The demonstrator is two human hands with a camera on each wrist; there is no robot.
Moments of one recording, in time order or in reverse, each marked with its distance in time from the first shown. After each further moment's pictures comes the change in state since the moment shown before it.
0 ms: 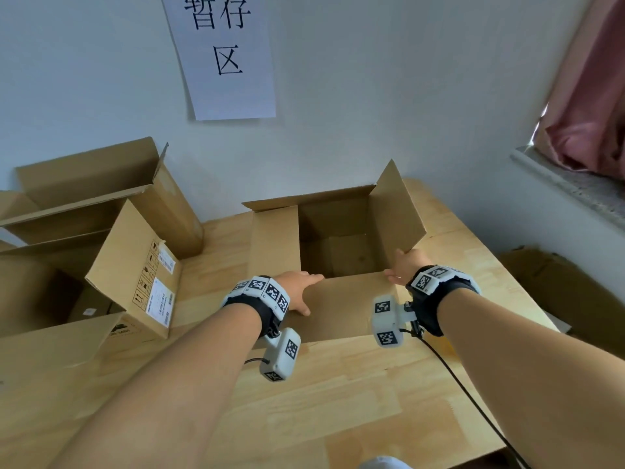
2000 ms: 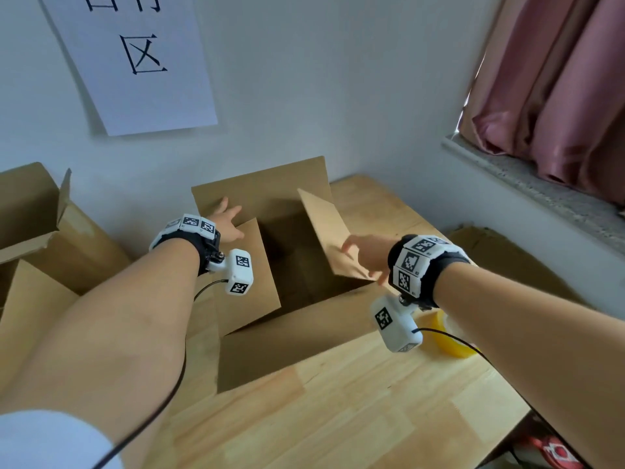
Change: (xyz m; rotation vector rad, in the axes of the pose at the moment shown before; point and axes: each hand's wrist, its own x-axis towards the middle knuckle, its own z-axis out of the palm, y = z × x) left_hand 0.130 -0.142 -0.131 -0.303 0.227 -0.123; right_hand 0.026 -0.084 -0.018 -0.516 -0.211 -0.179
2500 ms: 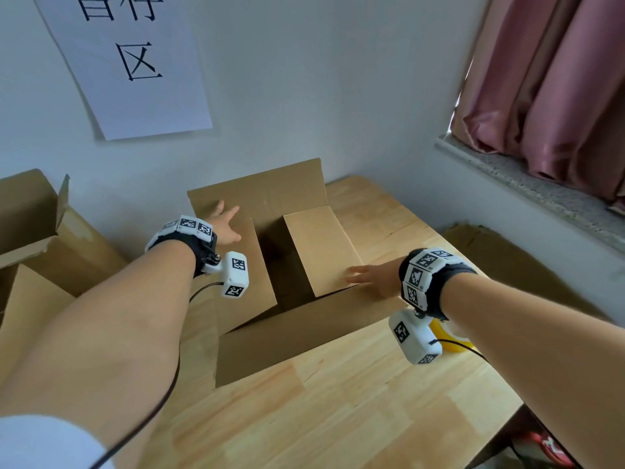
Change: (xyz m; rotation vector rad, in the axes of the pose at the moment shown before) left_hand -0.017 0.007 -0.003 0.070 -0.022 -0.005; right_hand -0.024 0.024 0.033 -0.431 -0.260 -0.128
